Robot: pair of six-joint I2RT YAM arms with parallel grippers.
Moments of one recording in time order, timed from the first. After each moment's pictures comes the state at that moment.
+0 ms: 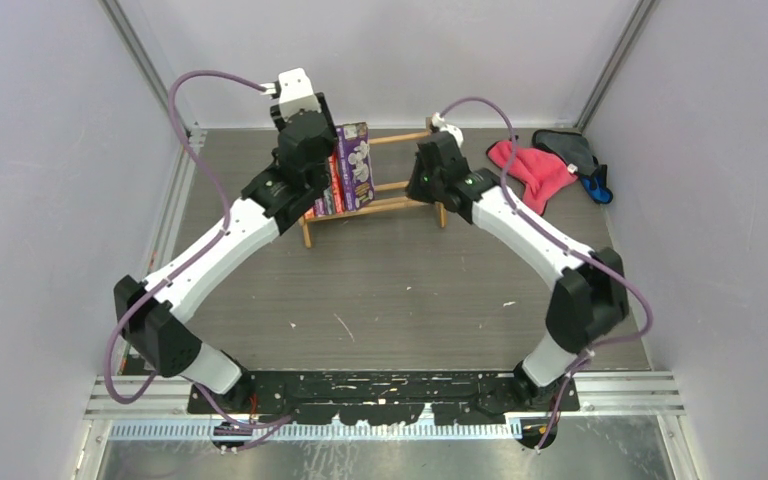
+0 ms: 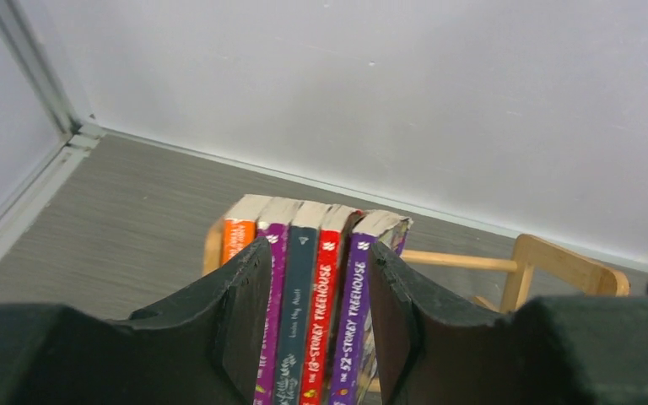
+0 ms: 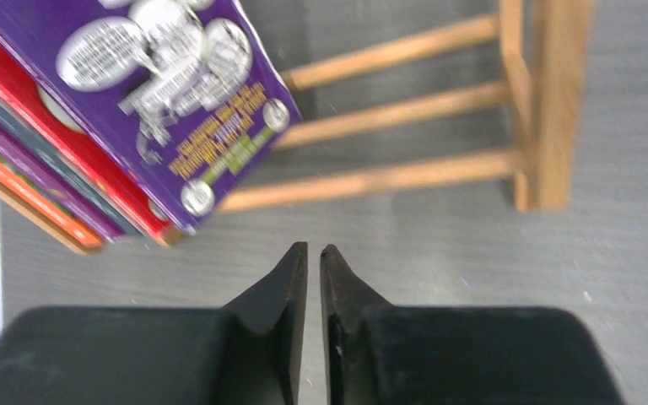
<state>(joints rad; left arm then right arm) -0.66 1.53 1.51 -0.04 -0.83 -0.23 0.54 1.58 1.36 -0.45 0.16 0.62</state>
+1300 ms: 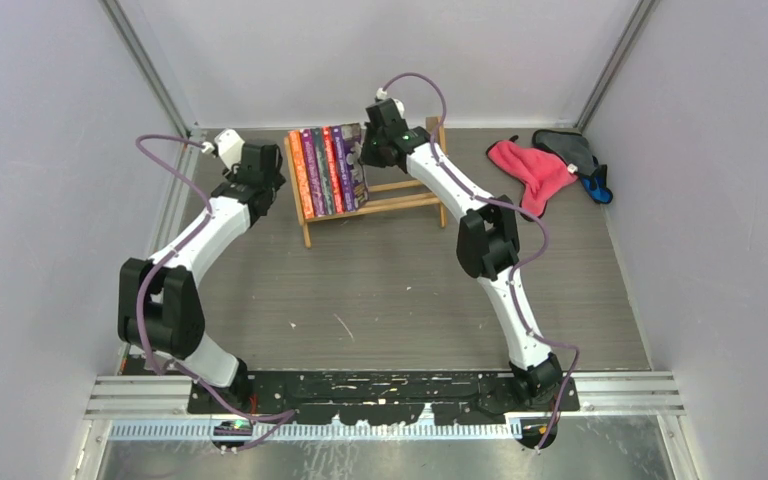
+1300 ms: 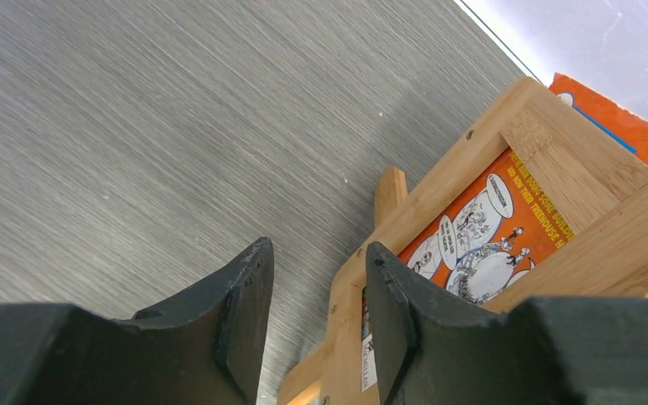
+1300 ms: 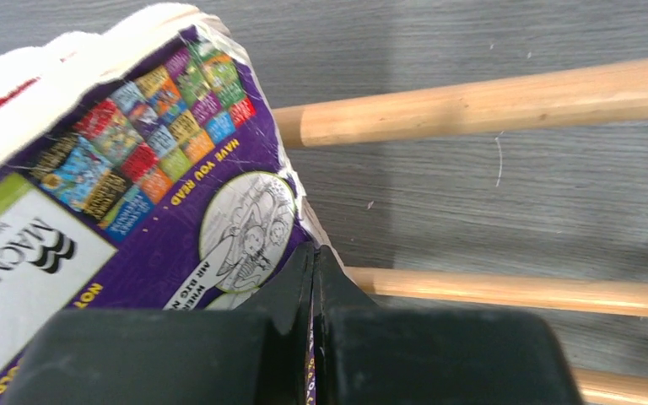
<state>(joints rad) -0.24 1.56 1.20 -0.27 -0.56 -0.76 0.54 2.43 2.35 -0.60 0.05 0.58</state>
